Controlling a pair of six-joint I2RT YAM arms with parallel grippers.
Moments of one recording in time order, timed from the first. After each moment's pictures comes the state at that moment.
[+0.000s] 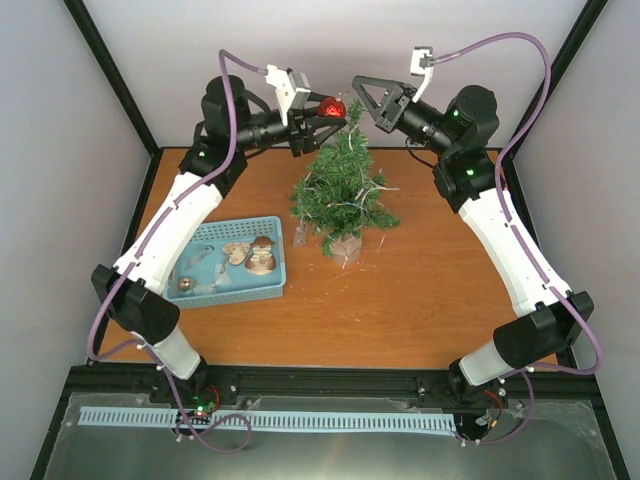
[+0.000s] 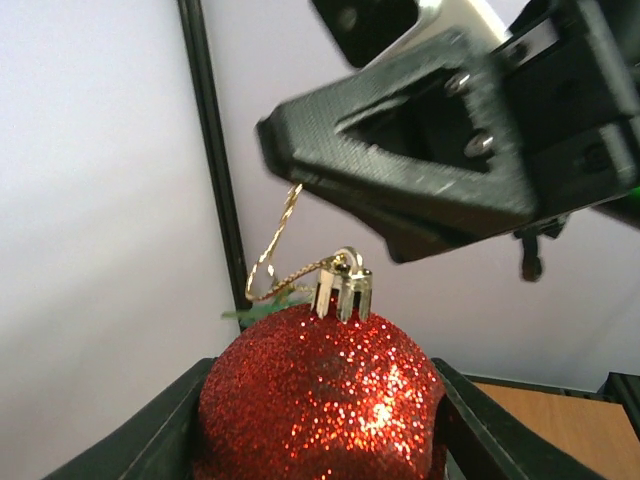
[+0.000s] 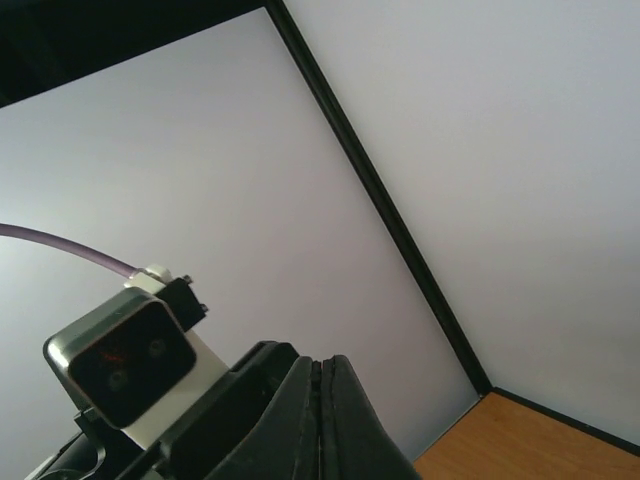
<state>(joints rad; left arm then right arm) -0.46 1.65 1.84 -0.11 0.82 0.05 0.38 1.51 1.68 0.16 -0.64 0.72</state>
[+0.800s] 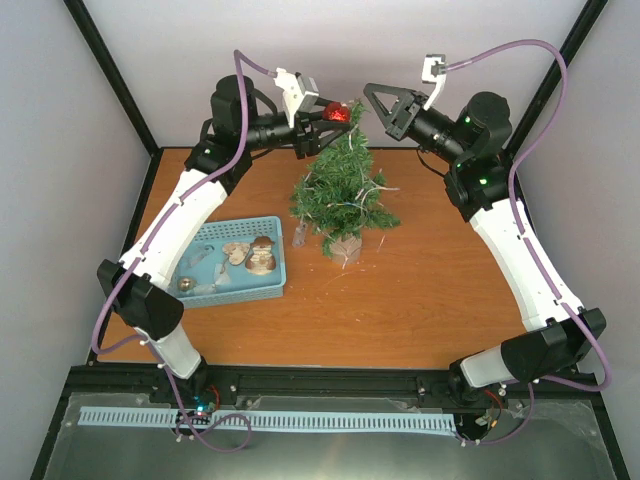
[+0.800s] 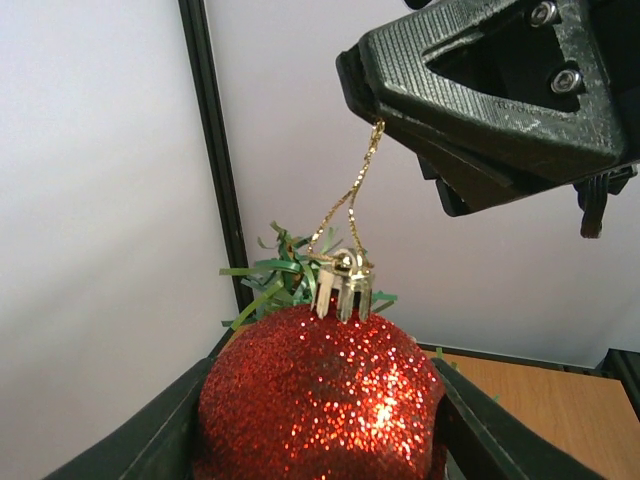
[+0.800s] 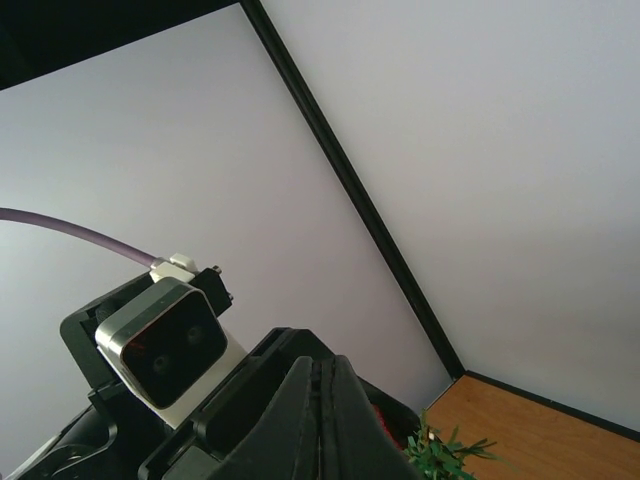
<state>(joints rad) -0.47 1.69 1.87 -0.19 0.81 0.09 0.35 1.44 1.63 0.07 -0.62 0.67</state>
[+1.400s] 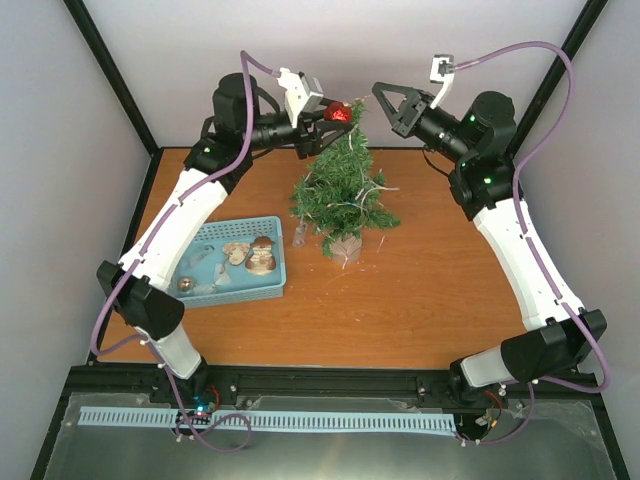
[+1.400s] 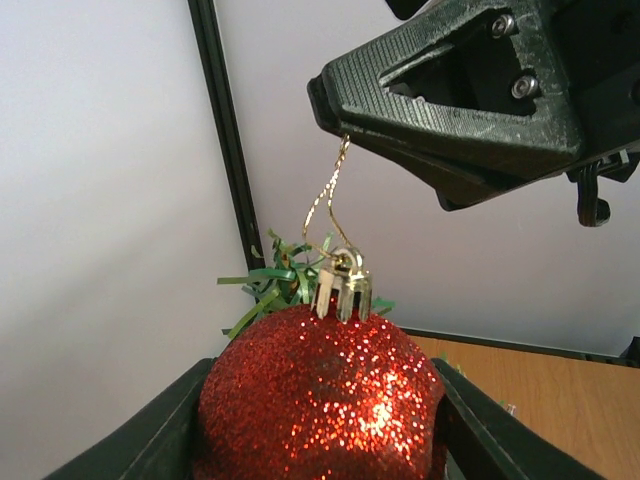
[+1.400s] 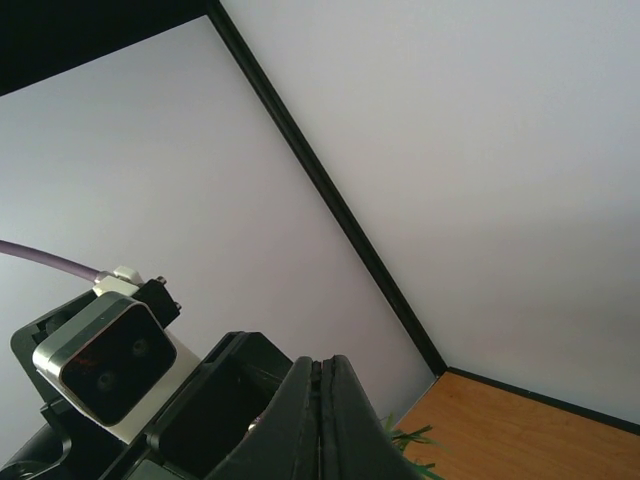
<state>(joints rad) -0.49 1.70 1.92 -0.27 0.76 0.16 0.32 1.43 1.62 0.06 -0.60 0.69</state>
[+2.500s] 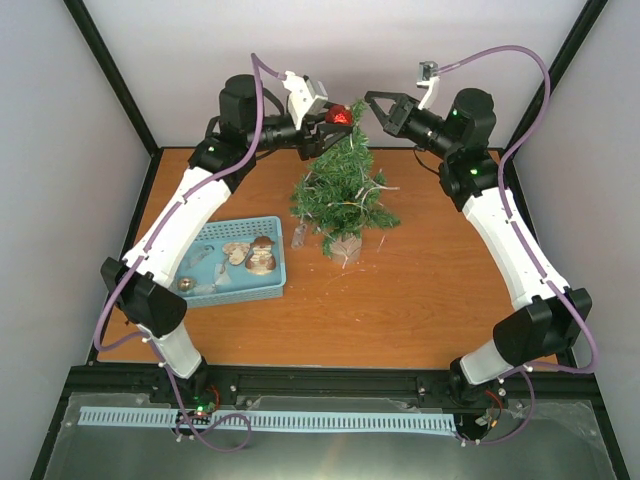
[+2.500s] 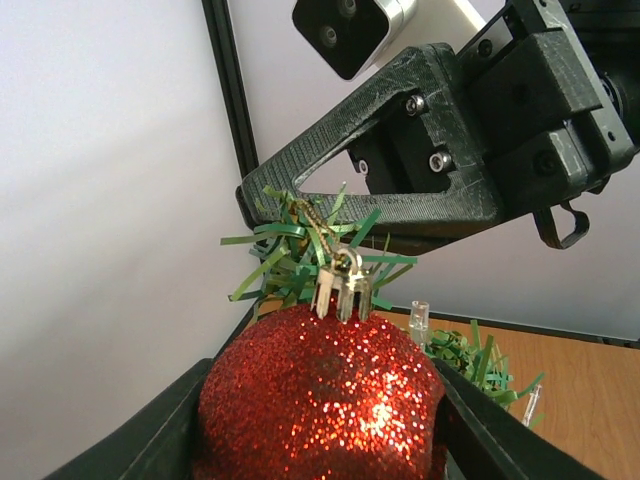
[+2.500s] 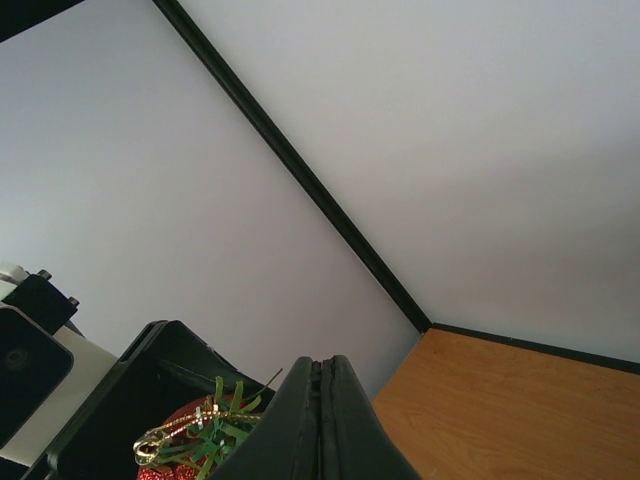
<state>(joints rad) -0.49 1.72 1.93 -0.31 0.73 0.20 0.30 1.52 1.62 0.03 -0.61 0.72</state>
